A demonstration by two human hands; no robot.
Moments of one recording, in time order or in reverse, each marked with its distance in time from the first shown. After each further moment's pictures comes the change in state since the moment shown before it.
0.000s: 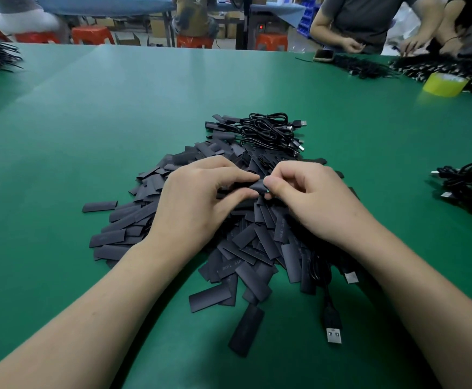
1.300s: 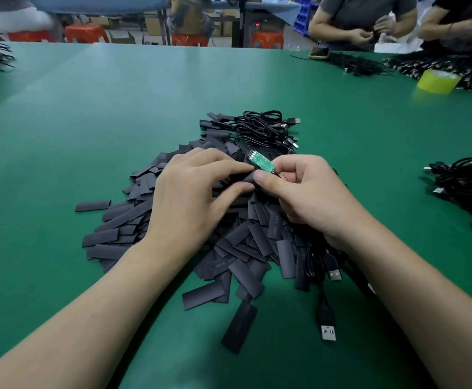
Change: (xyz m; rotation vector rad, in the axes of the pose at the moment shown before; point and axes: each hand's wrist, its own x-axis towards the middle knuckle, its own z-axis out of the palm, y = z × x) left_hand 0.000 0.011 0.003 0.151 0.096 0.012; right_hand 0.000 0.004 0.005 0.503 -0.026 0.105
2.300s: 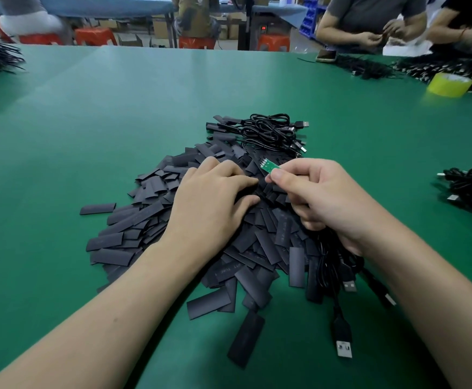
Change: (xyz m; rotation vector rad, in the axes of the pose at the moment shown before) left_hand 0.005 -0.002 0.013 0.302 -0.295 -0.066; right_hand -0.001 -0.009 -0.007 0.131 -0.031 0.184
